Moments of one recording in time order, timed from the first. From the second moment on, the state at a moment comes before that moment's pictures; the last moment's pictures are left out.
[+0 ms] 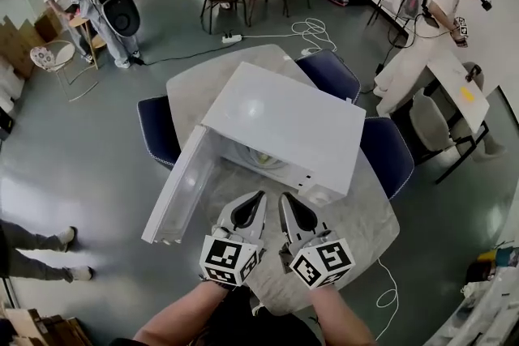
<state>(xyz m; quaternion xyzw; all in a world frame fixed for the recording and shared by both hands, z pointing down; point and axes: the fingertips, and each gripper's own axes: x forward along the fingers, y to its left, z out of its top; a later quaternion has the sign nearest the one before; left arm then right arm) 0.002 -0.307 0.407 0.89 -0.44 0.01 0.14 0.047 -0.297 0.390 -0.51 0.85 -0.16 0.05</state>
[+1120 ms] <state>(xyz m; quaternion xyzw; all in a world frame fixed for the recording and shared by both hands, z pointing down) 0.016 -0.194 0.296 0.89 -0.45 -0.03 0.09 0.060 -0.201 0.293 -0.48 0.87 -0.08 0.04</state>
